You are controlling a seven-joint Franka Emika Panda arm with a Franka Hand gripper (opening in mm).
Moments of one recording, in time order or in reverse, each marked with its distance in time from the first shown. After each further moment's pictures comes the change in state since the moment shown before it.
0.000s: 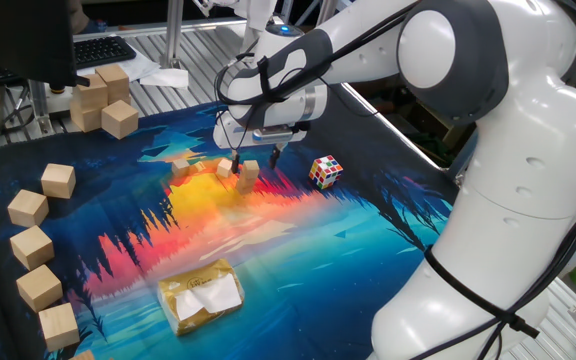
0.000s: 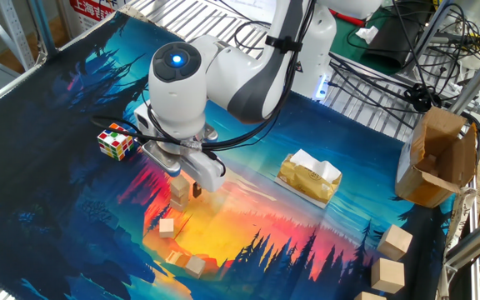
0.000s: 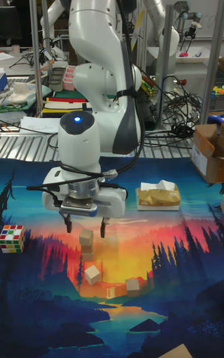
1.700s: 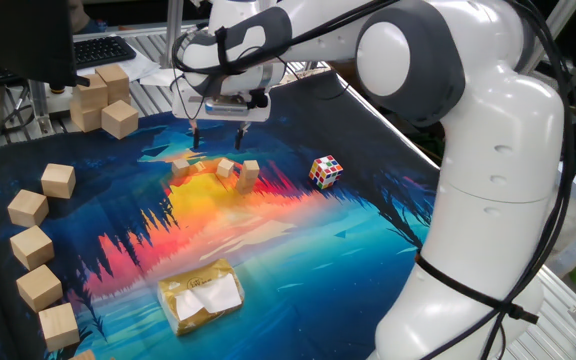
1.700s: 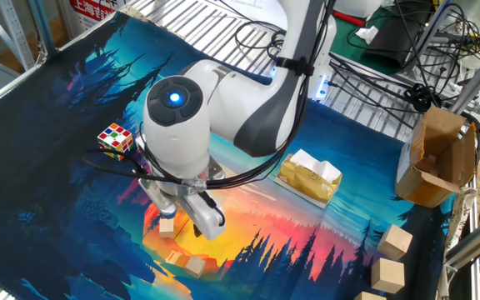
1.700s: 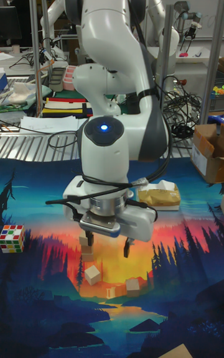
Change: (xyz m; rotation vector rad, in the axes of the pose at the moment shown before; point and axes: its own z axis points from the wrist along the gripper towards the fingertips) arm -0.061 0.070 -0.024 -0.008 0.028 0.177
